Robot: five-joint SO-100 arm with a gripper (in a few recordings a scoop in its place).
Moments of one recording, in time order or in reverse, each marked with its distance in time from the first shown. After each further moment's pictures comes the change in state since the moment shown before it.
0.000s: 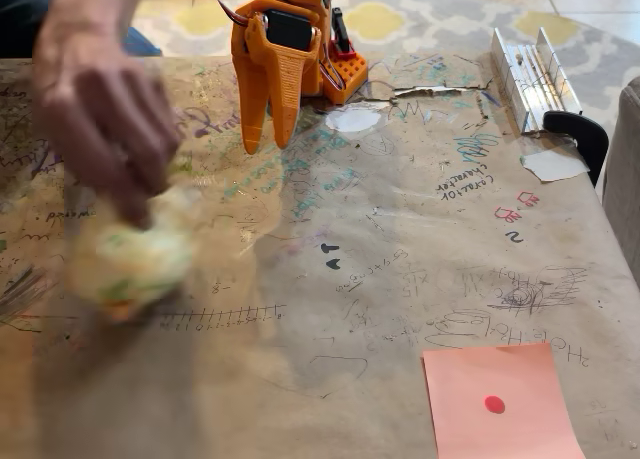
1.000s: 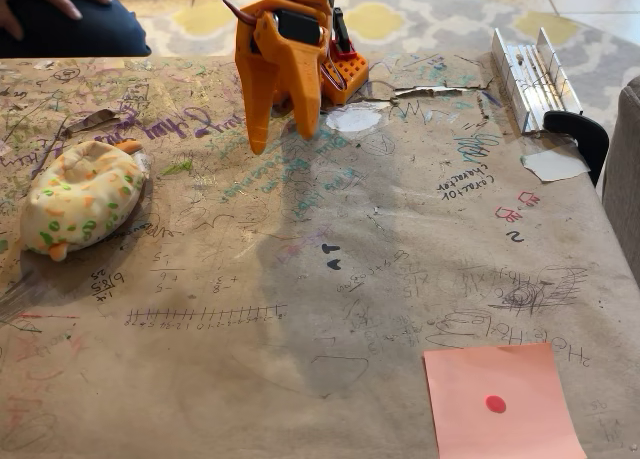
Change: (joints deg) arm -1.0 -0.4 -2.6 0.2 -3.9
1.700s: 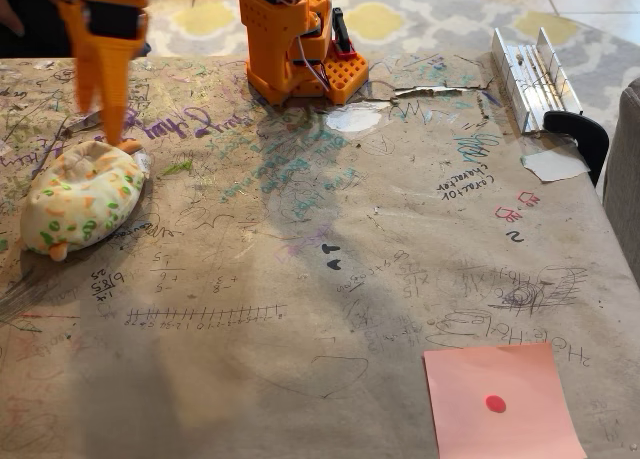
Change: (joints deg) arm 42.5 -78.4 -45.2 -13.3 -42.1
